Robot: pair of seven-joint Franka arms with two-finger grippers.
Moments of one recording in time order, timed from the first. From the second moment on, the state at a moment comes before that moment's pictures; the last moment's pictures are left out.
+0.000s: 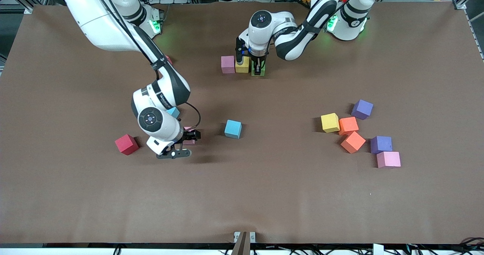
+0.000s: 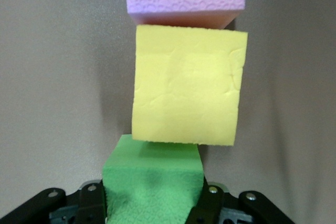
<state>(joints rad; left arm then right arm) -0.43 0.45 -0.62 -2.28 0.38 2.62 0.23 0.28 0.67 0.17 -1.66 -0.06 2.25 0.38</state>
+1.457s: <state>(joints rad) -0.46 0.48 -0.62 -2.27 0.38 2.62 0.18 0.28 0.68 0.17 -1.67 -0.08 2.25 0.40</state>
